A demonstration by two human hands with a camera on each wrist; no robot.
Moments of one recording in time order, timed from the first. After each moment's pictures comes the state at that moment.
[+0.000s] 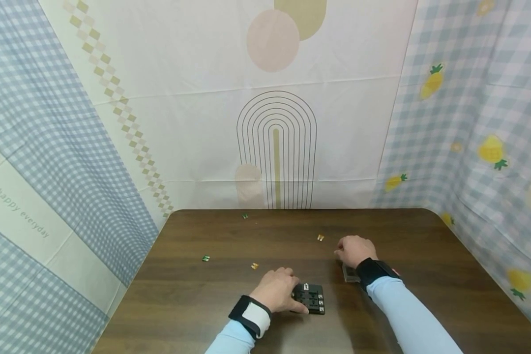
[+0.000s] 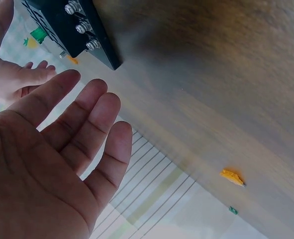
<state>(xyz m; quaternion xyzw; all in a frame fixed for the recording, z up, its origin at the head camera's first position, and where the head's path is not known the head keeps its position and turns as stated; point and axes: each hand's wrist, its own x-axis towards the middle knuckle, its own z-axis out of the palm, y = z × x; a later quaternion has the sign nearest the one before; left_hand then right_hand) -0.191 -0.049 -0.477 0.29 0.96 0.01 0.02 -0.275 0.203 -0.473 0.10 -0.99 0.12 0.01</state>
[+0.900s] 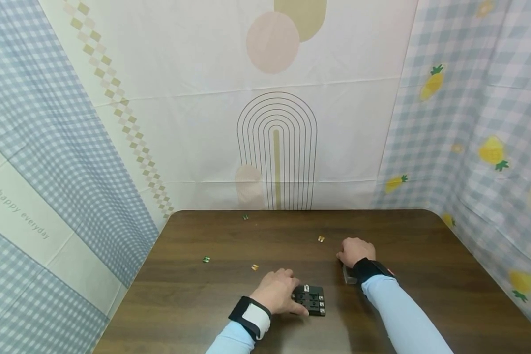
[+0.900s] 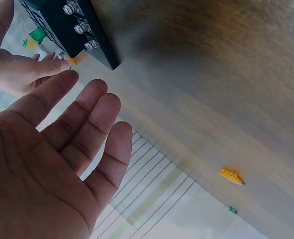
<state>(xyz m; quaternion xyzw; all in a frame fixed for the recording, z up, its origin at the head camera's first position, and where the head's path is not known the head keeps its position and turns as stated) -0.191 -0.049 -0.476 0.29 0.96 0.00 0.02 -0.280 0.204 -0.483 0.07 -0.99 0.11 0.00</state>
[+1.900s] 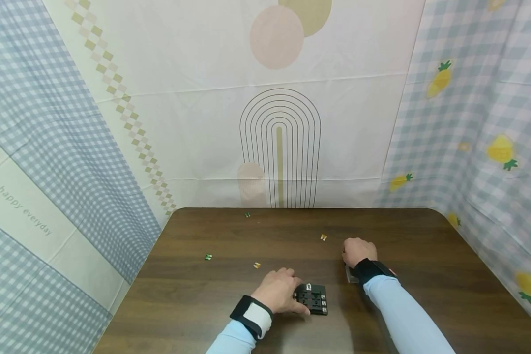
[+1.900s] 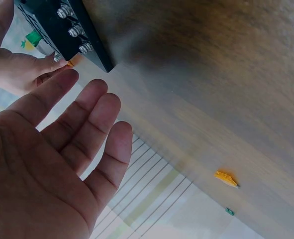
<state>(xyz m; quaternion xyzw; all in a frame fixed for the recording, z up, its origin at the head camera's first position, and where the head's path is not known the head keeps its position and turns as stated) -0.192 -0.052 -0.480 0.29 0.96 0.00 0.02 -0.290 0.203 -0.494 0.08 -0.99 0.08 0.00</state>
